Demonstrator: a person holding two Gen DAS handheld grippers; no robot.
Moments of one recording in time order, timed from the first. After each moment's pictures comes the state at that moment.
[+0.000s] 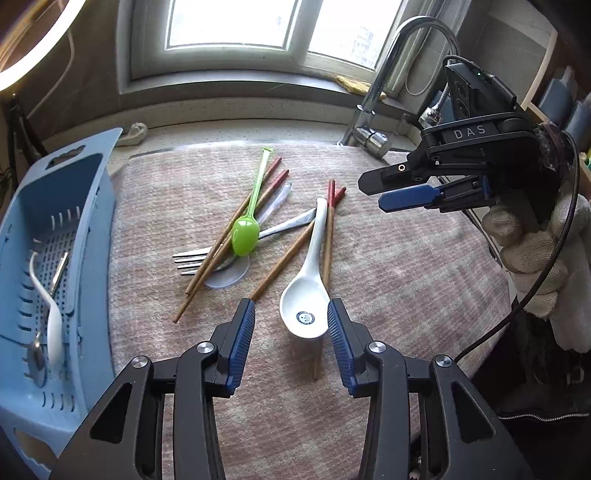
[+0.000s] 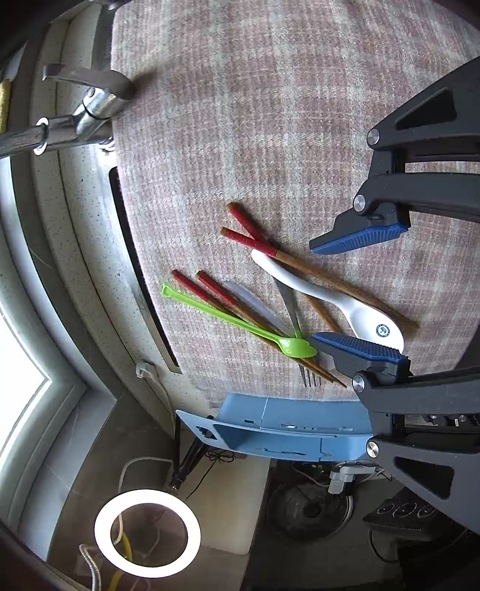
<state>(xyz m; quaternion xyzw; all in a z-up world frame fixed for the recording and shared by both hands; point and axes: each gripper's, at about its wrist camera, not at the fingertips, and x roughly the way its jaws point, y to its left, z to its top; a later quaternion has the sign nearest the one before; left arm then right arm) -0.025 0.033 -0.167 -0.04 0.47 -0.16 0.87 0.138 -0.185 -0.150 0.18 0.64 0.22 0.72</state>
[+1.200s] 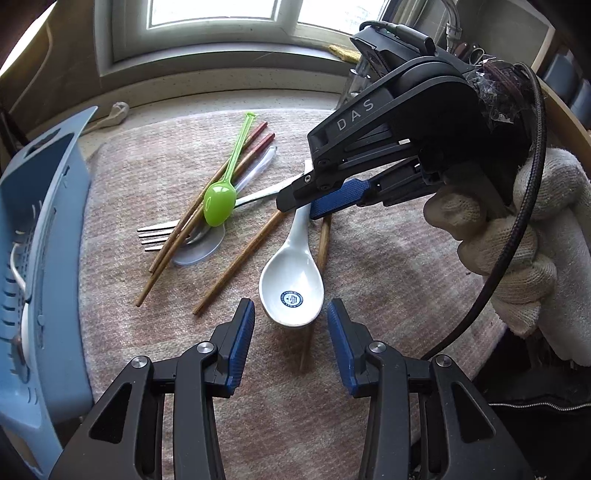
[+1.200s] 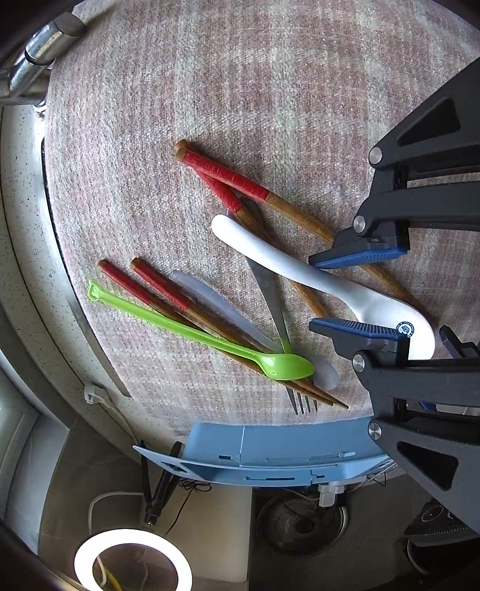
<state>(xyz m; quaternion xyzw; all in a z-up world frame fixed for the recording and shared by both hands) -0.018 0.010 -0.191 -0.02 0.50 -0.17 0.85 0.150 -0.124 -0.202 0.15 0.70 0.21 0.67</state>
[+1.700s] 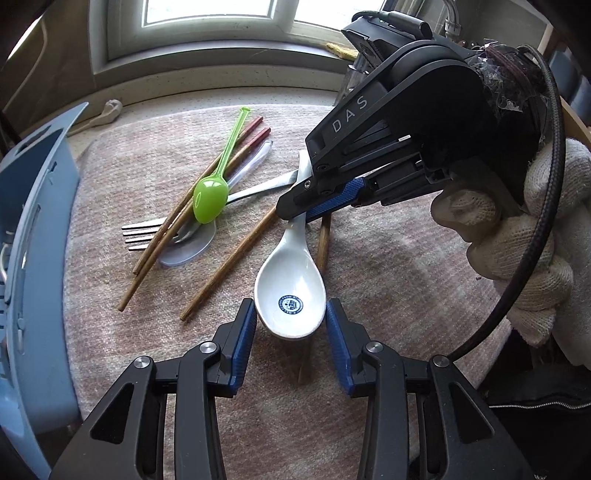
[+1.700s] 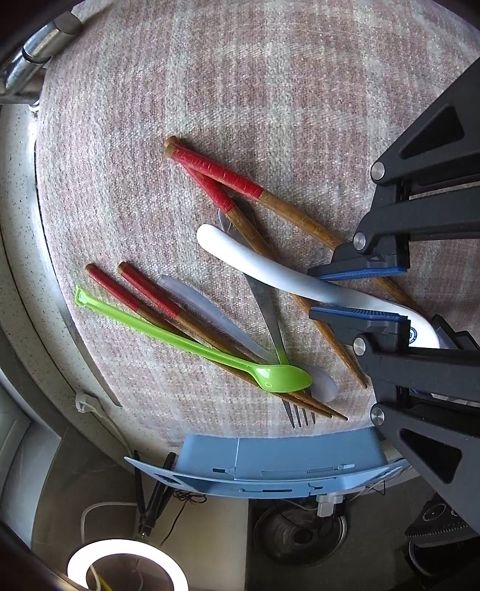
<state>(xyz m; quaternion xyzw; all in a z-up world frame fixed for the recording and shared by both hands) -0.012 0.007 -0.205 -0.02 0.49 -0.18 0.85 0.149 -0.123 -0.208 0.15 0.70 0.20 0.67</state>
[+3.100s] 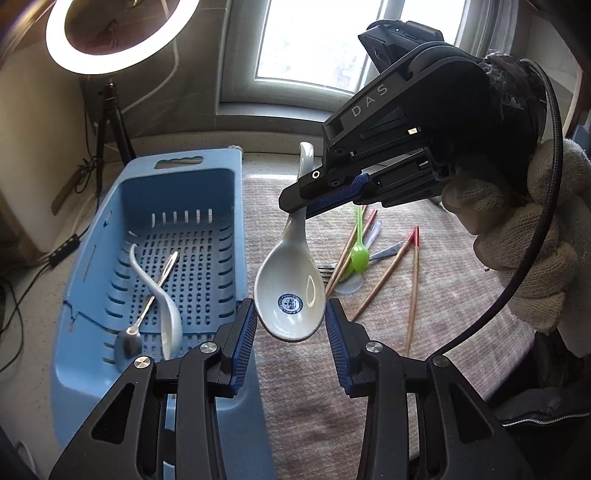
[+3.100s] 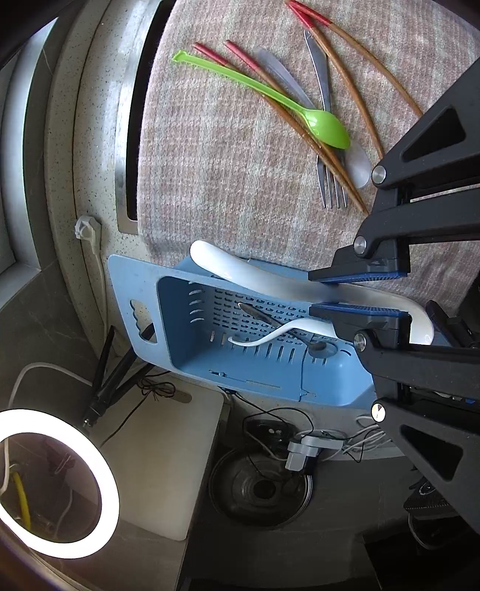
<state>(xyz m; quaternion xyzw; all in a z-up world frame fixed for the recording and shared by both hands) -0.054 0.143 -0.145 -0.07 0.41 -0.07 0.91 0.139 0.035 -0.117 0.10 0.66 0.32 0.67</state>
